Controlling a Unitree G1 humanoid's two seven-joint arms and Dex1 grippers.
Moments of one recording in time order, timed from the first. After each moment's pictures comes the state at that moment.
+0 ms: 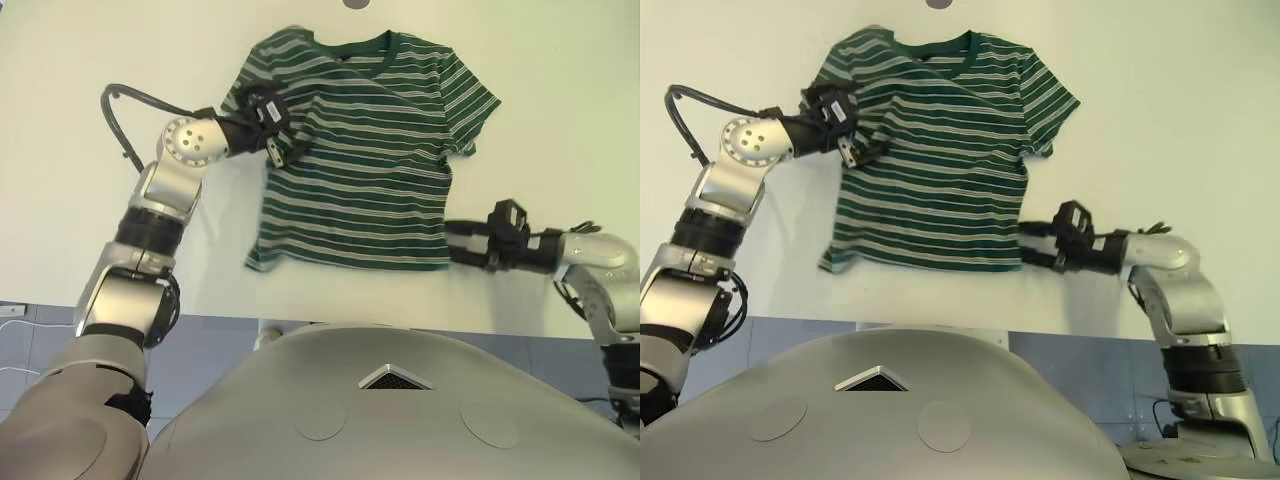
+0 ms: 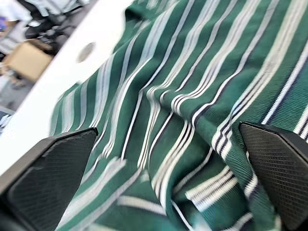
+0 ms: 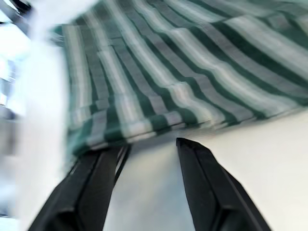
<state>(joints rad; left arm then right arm) -0.41 0.50 -0.33 0.47 0.09 -0.09 -0.67 0.43 -0.75 0.05 -0.31 0.56 0.46 1.21</state>
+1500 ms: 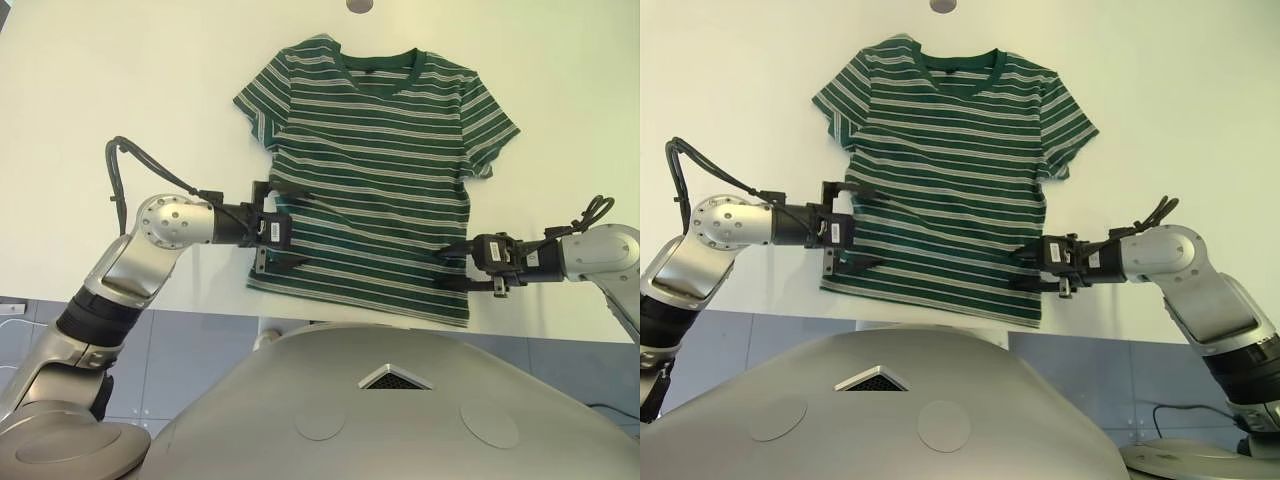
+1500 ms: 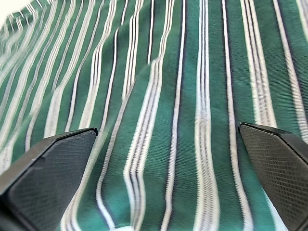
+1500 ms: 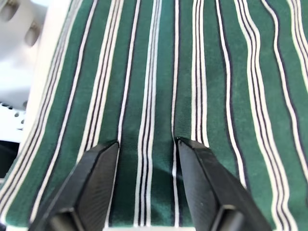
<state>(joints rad) 0.06 0.81 -0.40 -0.40 -0.05 0.07 -1.06 0.33 -1.09 0.21 -0.37 0.28 0.20 1.15</state>
